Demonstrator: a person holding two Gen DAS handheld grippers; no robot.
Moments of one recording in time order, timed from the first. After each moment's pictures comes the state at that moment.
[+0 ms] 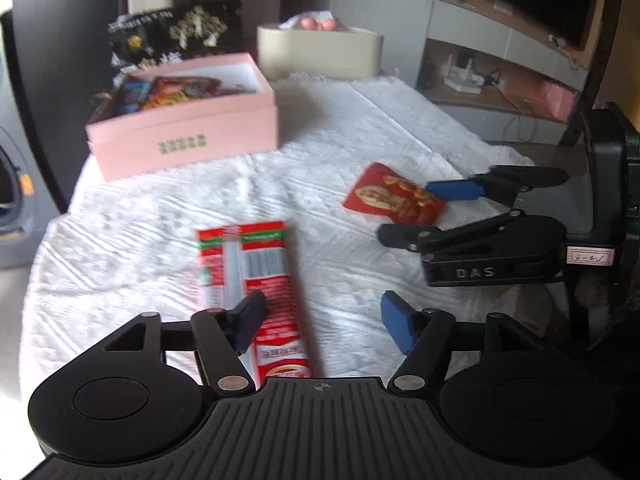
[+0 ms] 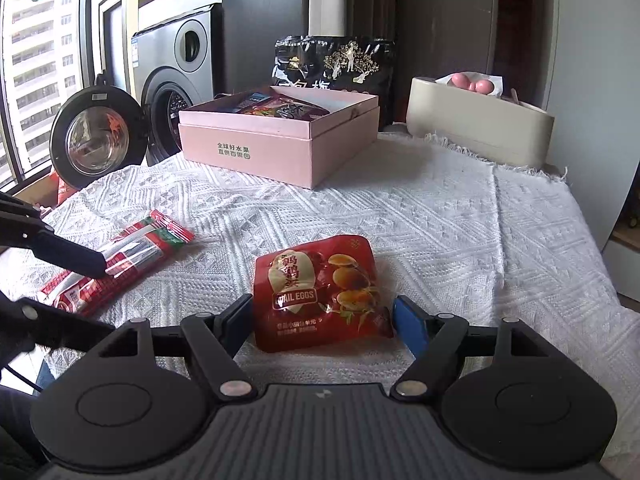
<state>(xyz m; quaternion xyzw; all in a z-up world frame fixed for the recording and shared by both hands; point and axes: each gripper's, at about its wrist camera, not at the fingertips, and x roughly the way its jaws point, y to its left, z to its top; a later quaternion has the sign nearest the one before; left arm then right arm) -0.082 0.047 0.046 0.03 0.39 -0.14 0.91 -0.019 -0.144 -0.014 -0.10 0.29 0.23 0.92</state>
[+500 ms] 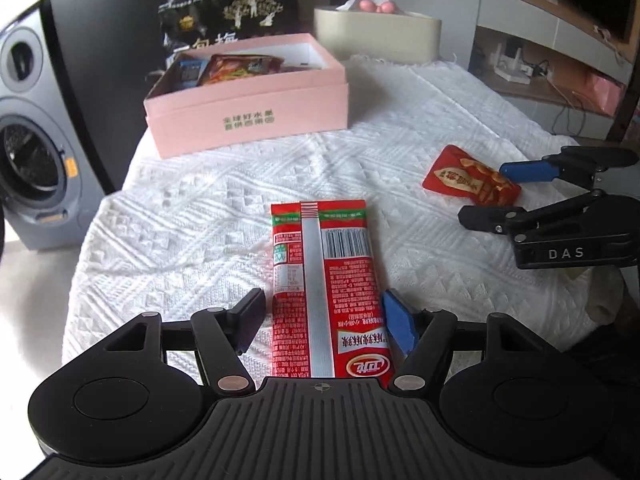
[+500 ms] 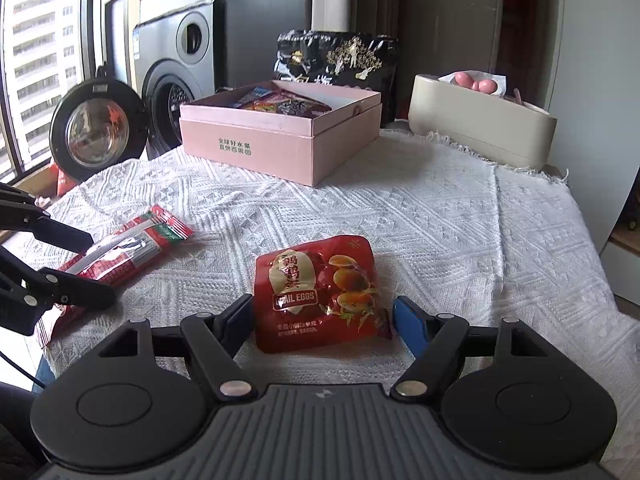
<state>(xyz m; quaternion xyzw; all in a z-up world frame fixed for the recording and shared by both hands) -0.068 0.071 0.030 0.03 0.41 -0.08 0.91 -0.016 -0.140 -0.008 -0.12 0.30 0.23 0.92</state>
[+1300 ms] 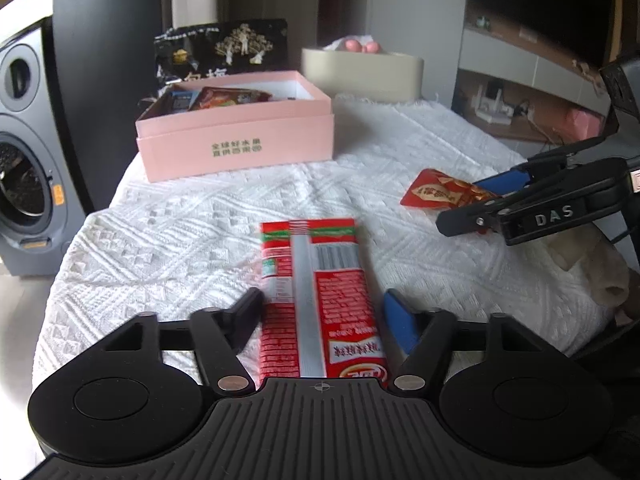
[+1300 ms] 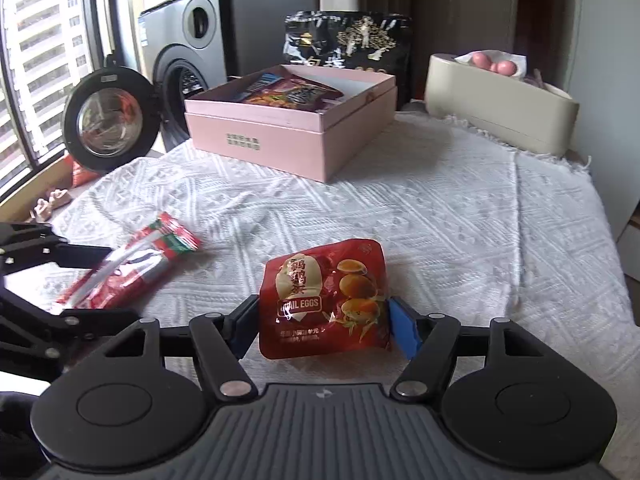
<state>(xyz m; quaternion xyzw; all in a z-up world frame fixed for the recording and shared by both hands) -0.083 0.076 0.016 0.02 0.33 -0.10 0.94 0.006 -0.136 0.005 -0.10 0.35 0.26 0.89</state>
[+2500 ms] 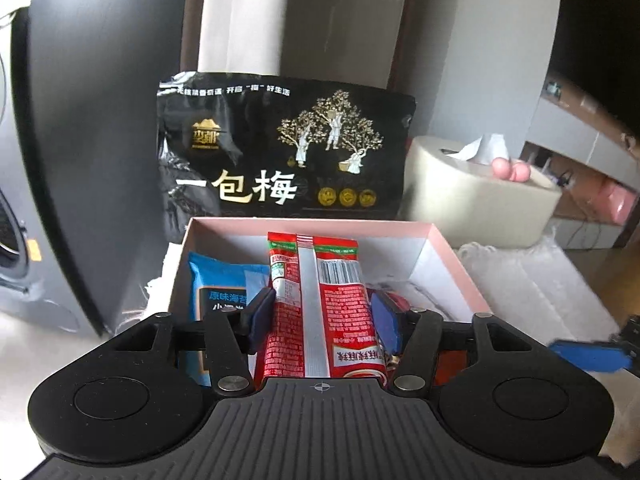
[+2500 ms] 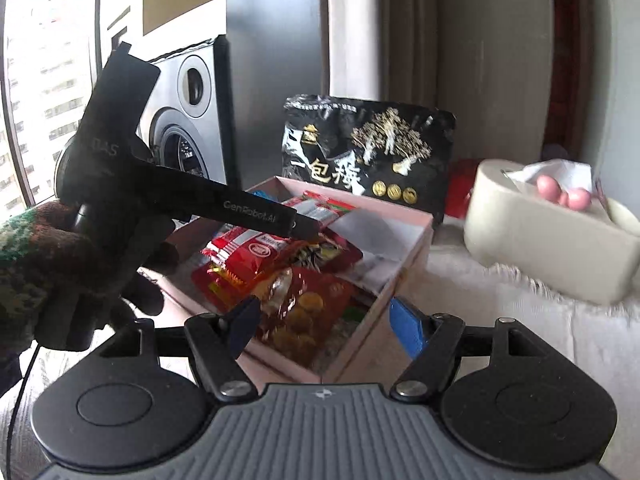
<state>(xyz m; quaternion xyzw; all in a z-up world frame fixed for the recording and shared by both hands) 0.204 0.146 0.060 -0.04 0.32 -0.07 0.95 0.147 -0.053 0.051 -0.08 0.27 0.28 0.92</state>
